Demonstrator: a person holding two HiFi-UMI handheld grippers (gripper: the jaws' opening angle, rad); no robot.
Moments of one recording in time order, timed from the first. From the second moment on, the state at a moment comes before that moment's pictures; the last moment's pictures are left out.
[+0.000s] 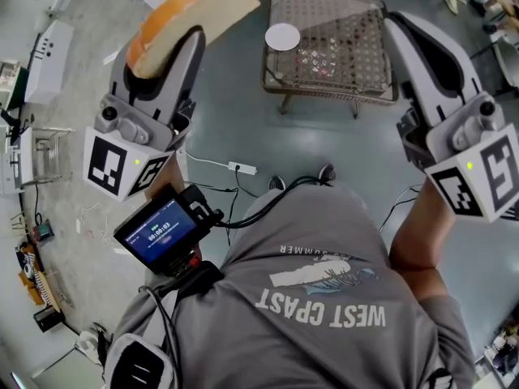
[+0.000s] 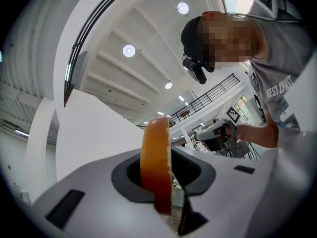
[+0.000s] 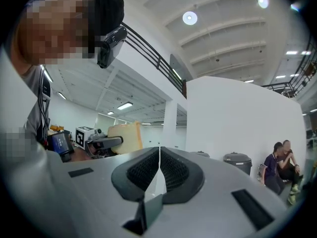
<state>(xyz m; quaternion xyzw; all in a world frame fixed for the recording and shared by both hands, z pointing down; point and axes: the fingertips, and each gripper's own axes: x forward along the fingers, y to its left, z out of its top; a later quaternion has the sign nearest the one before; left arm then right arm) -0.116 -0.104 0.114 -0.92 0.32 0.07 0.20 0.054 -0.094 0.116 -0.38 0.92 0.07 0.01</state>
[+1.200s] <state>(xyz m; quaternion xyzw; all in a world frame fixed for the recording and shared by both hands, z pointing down) -0.131 -0.116 0.125 -0.91 0.36 0.05 0.19 0.033 -0.111 0.127 -0.35 0.93 0.05 0.01</state>
